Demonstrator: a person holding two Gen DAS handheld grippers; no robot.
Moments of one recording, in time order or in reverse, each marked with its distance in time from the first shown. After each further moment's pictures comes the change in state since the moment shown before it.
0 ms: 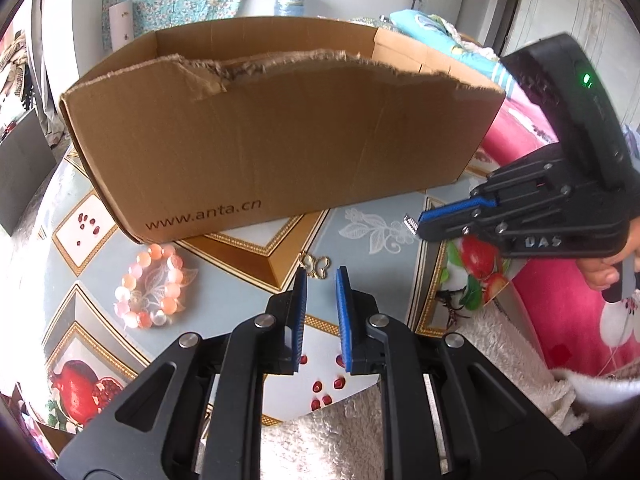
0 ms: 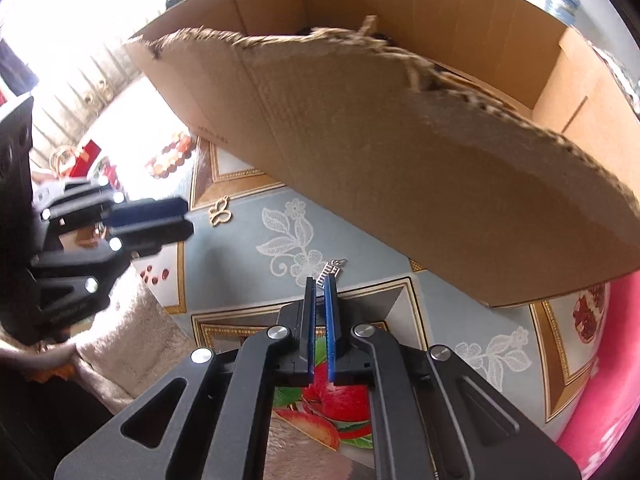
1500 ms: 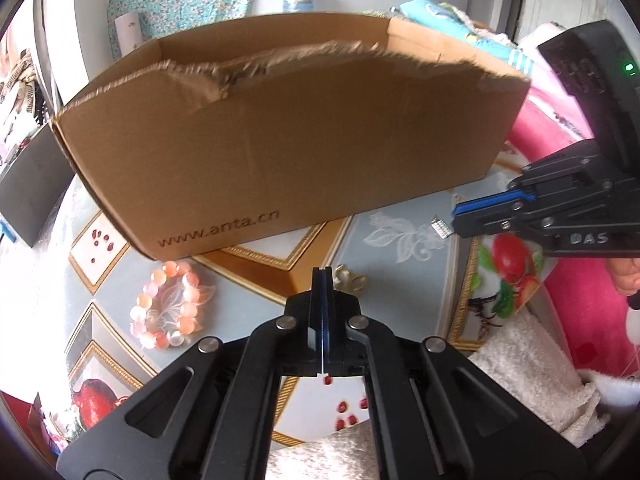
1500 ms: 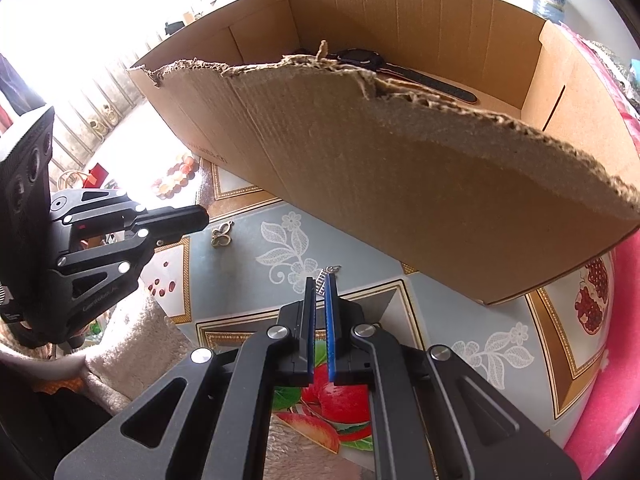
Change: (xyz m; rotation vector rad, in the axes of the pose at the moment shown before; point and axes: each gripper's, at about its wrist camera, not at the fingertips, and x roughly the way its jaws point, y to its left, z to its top) left arm 0.031 -0.017 0.017 0.036 0.019 0.099; right arm -0.015 -0.009 -0.007 0.028 -0.065 0.023
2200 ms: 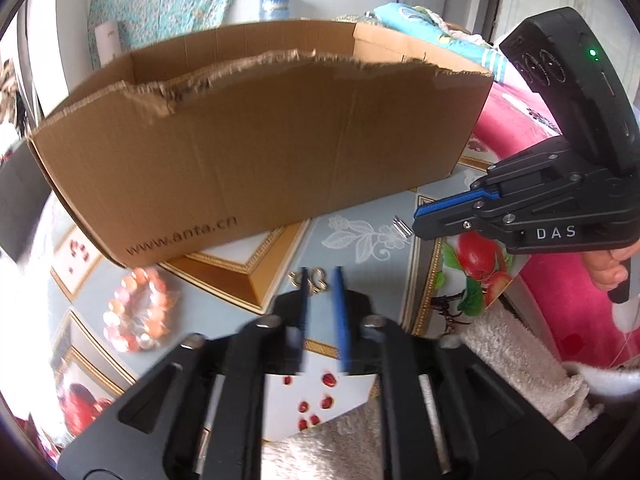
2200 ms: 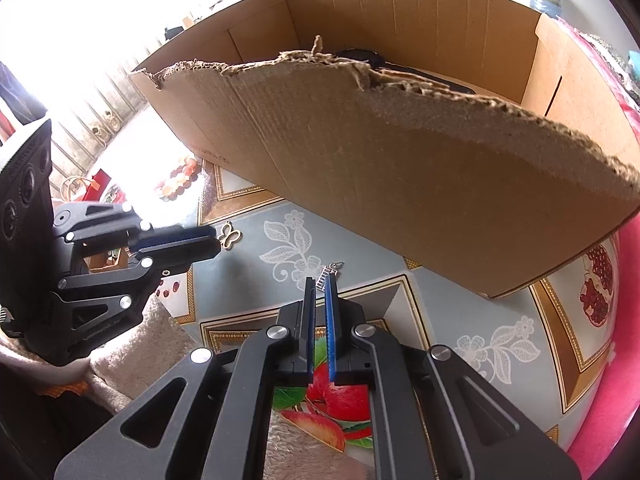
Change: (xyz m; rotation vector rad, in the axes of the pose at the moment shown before) left arm -0.005 -0.021 -0.004 0.053 -0.049 -0.076; right arm -0.001 -0.007 -0.003 0.018 -0.009 0.020
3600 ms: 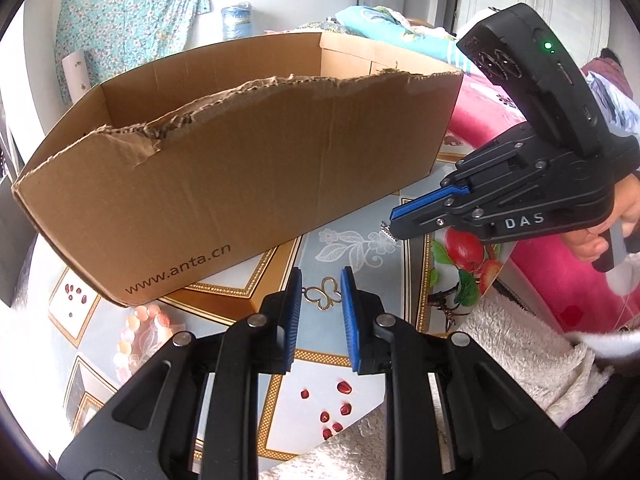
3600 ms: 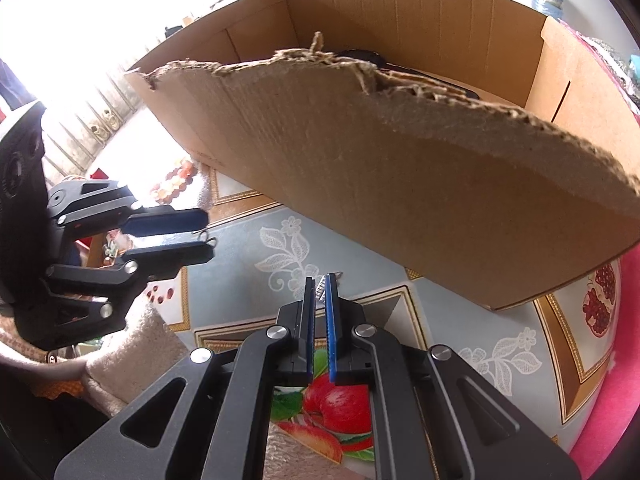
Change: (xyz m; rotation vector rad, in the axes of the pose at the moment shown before) left arm -0.016 0.009 -0.001 0.104 -0.022 -0.084; right arm 0.003 -0.001 0.004 -0.001 0.001 -0.027
